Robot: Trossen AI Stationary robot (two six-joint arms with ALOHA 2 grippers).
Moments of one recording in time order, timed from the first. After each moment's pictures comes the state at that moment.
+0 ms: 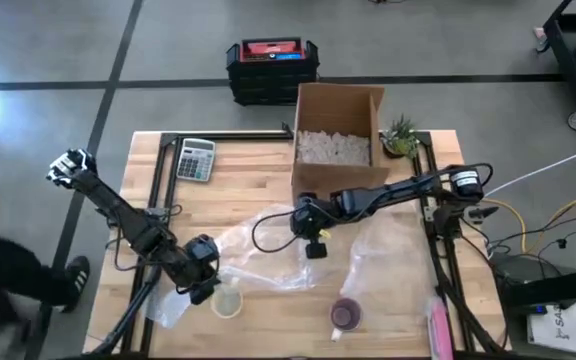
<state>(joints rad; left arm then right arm) -0.68 1.09 0.70 -0.57 -0.17 -1.15 0.05 1.85 1.24 -0.36 -0.10 -0.10</state>
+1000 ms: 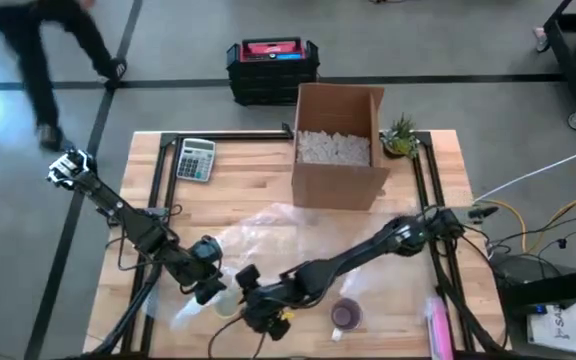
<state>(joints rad) -0.68 1.11 0.69 -0.43 -0.18 -1.21 0.42 2.52 2.33 -0.62 0.11 -0.35</state>
